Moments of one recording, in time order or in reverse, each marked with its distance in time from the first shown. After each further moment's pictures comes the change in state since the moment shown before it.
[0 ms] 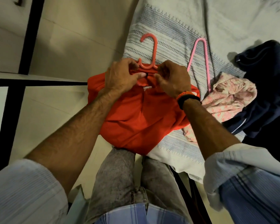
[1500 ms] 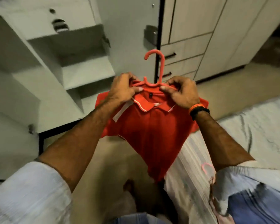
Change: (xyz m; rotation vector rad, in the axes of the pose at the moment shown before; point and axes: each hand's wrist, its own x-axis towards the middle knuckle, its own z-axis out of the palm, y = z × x) left_hand -0.380 -0.056 -0.274 -0.203 0.829 -0.229; right_hand -0.217 -0.327 -0.058 0.170 -0.150 -0.945
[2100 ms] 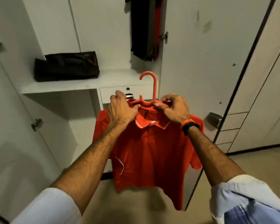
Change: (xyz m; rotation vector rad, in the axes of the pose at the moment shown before) left_hand 0.009 -0.080 -0.291 0.140 0.672 -0.182; right_hand 0.119 -0.301 0.143 0.004 0.045 -0.353
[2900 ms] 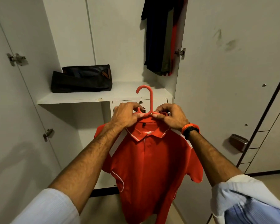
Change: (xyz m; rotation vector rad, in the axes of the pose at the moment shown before) left_hand 0.101 -0.048 -0.028 0.024 -0.266 0.259; right_hand 0.076 -0.038 0.066 0.089 -0.240 -0.086
